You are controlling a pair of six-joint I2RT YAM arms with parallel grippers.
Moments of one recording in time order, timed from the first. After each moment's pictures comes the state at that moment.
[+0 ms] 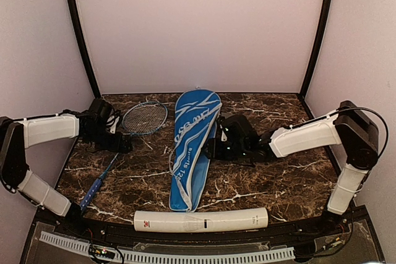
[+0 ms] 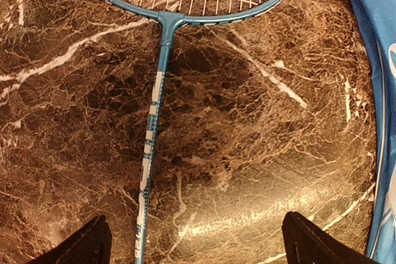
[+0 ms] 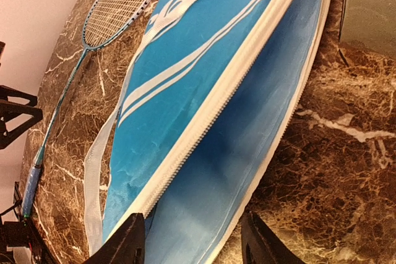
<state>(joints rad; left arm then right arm) -0.27 1.42 0.85 -0.52 0.05 -0.17 0.92 1.77 0.98 0.10 0.04 0.76</state>
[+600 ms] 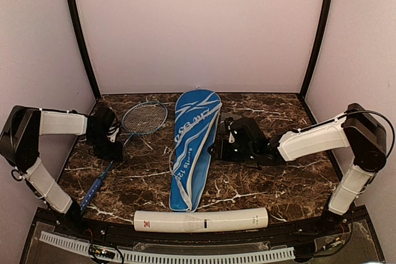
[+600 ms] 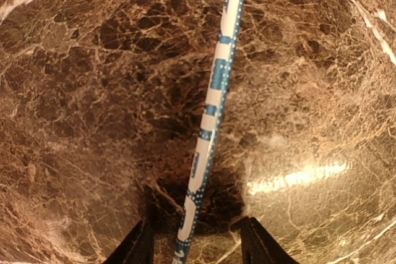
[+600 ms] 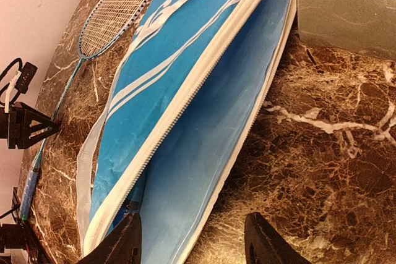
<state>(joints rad) -0.21 1.59 0.86 -0.58 -0.01 -0.13 0.91 1.69 0.88 0.16 0.07 0.75</state>
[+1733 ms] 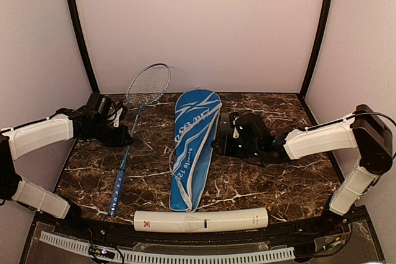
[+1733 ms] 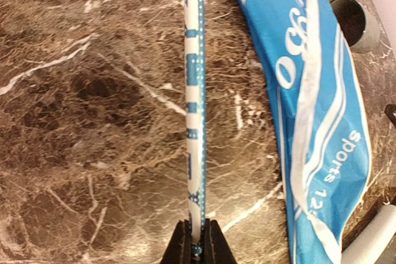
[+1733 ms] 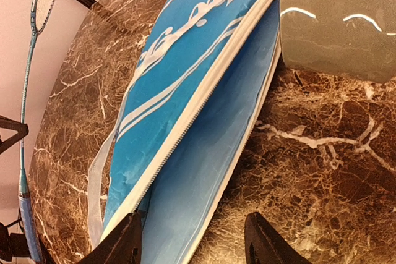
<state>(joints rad) -0.34 1.31 0.87 -0.52 0.20 -0.30 0.89 1.63 0.85 0.16 0.09 0.76</state>
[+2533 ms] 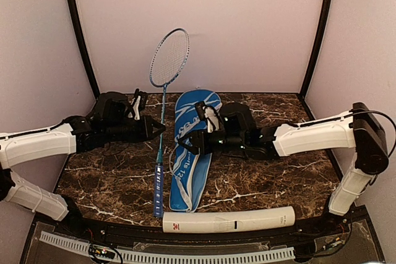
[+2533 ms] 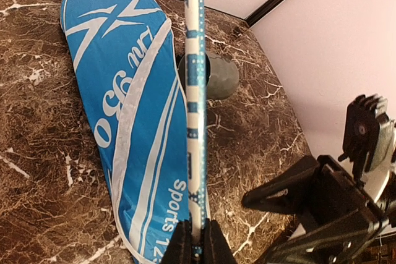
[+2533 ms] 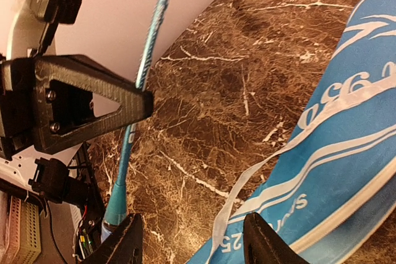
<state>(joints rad) -0.71 1.23 0.85 -0.11 0.12 -0.68 1.01 1.66 1.05 0.23 -0.14 0.57</state>
